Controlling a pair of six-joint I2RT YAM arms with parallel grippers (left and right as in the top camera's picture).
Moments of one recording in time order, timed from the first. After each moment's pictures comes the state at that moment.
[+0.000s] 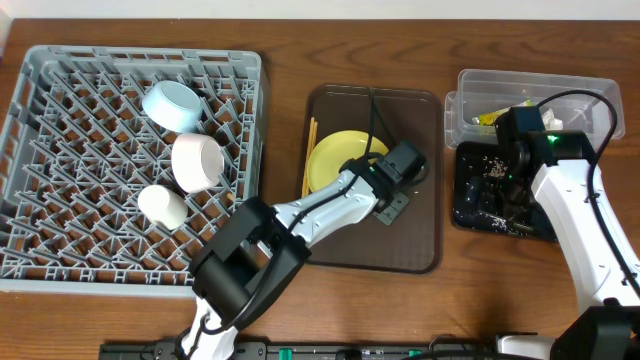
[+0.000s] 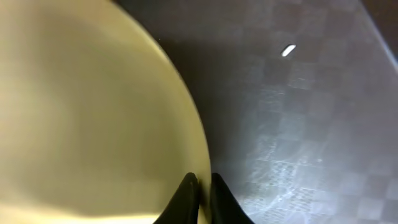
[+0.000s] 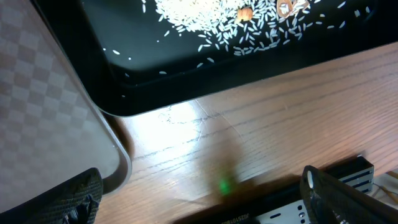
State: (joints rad) left arm -0.84 2.04 1.36 -0.55 -0.01 -0.11; right arm 0.05 1.51 1.18 -1.32 0.12 0.46
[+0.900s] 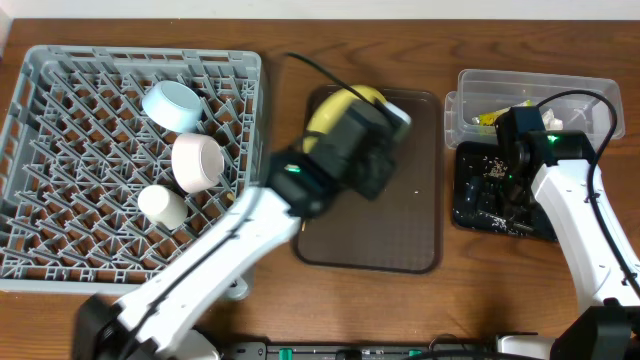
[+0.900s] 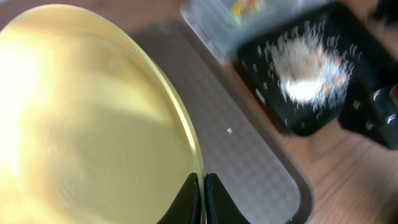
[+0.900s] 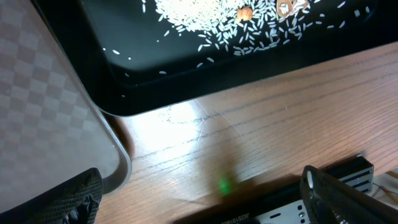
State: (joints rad) left arm -0.72 1.52 1.36 -0.64 0.10 -0.11; right arm 0.05 1.51 1.18 -1.32 0.12 0.46
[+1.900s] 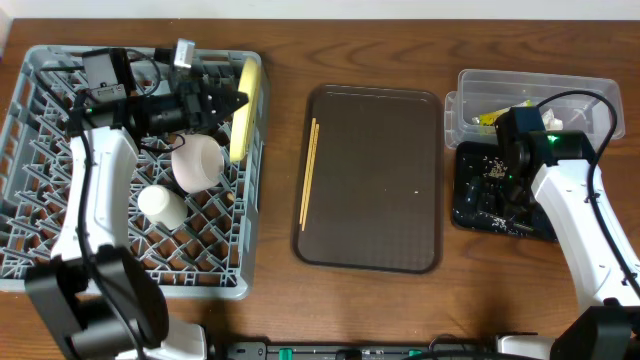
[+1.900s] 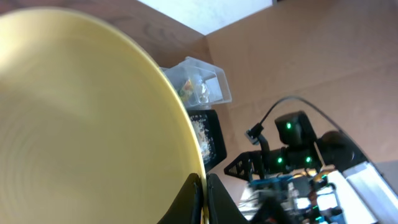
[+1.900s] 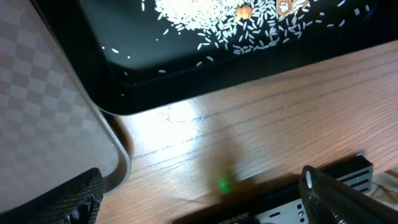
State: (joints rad) left arm 0.23 1.69 1.36 -0.68 1.30 -0.15; right arm 0.05 1.51 1.18 -1.32 0.12 0.46
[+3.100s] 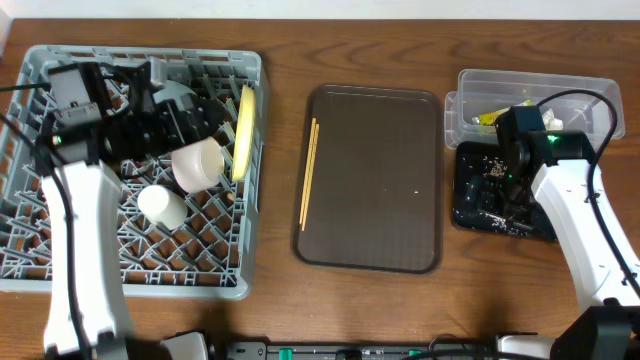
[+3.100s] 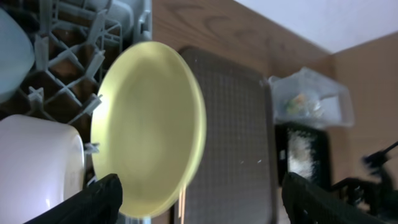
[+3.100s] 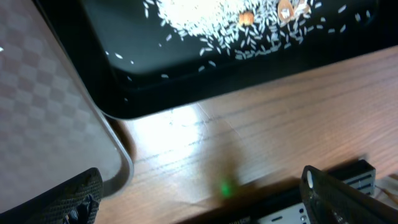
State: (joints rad) left arm 0.23 1.42 1.35 -0.91 0.71 -0.11; right arm 0.05 1.51 1.18 -1.30 0.12 0.46
